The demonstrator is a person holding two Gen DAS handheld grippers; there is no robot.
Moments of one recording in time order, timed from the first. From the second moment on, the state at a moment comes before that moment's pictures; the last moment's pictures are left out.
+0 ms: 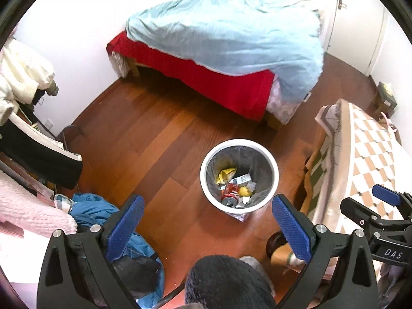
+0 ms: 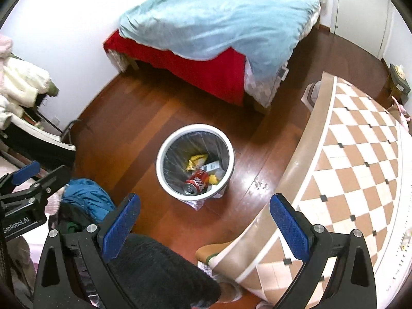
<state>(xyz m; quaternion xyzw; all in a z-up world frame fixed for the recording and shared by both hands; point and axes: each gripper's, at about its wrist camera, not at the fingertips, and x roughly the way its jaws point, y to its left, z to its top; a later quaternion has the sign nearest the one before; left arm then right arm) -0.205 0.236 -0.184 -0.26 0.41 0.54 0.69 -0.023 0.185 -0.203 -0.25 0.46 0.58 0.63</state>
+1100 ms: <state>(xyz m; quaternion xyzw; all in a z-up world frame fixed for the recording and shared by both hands) 0.266 0.090 -0.330 -0.17 0.61 0.32 0.70 0.484 -0.120 -0.271 -0.17 0.59 0.20 0.76</state>
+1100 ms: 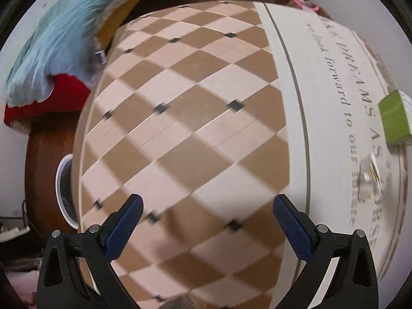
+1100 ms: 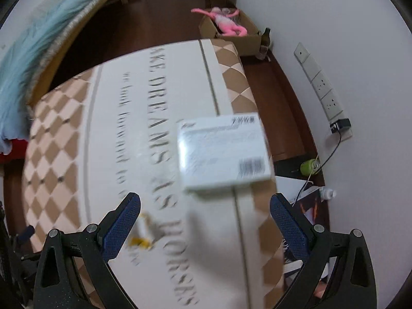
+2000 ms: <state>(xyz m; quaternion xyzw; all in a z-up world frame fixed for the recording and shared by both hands) 0.353 -0.024 -0.317 -0.19 0.59 0.17 0.76 0.473 -0.218 -0.310 -0.11 0.62 0.19 0.75</state>
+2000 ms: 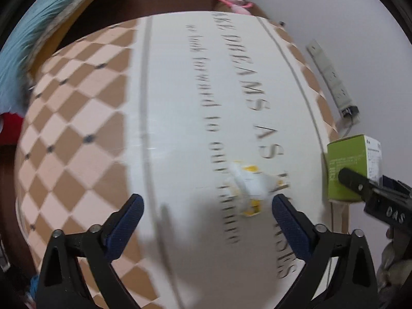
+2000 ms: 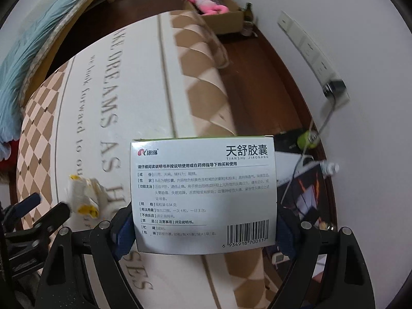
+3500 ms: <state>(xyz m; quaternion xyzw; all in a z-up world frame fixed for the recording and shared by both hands) 0.053 0.198 -0.134 -0.18 0.38 0.37 0.82 0.213 0.081 -0.163 -0.15 0.49 0.46 0.73</state>
